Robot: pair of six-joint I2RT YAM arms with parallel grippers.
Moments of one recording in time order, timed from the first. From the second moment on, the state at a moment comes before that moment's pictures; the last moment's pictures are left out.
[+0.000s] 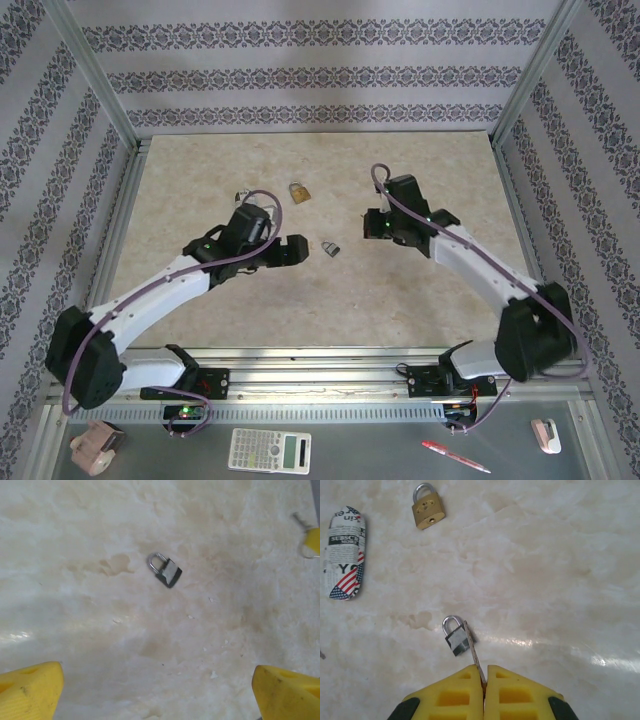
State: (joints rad) left arm -0.61 1.28 0.92 -0.47 0.13 -0.70; right arm 0.42 1.37 1.00 -0.48 -0.12 0.44
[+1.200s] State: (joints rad) left arm -0.68 2.23 1.83 -1.02 0.13 -0.93; right arm 0.63 0.63 0.53 -0.53 -0.02 0.48
